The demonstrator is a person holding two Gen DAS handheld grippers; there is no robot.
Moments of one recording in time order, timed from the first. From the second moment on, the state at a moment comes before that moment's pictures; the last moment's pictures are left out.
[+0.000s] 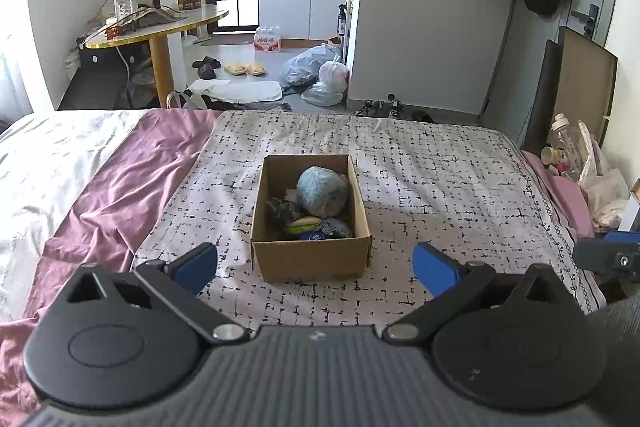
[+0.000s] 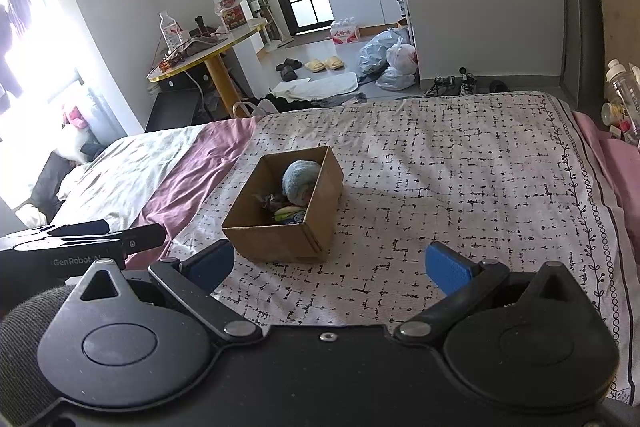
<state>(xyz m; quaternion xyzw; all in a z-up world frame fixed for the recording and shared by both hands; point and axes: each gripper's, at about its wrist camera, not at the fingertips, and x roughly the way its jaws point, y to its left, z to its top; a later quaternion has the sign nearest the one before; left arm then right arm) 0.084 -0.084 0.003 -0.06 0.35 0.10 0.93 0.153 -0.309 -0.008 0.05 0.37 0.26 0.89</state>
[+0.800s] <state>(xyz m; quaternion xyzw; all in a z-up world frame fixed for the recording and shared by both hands) 0.085 -0.086 0.002 -0.05 0.35 0.10 0.93 0.152 -0.305 -0.006 0.04 0.37 0.26 0.89</state>
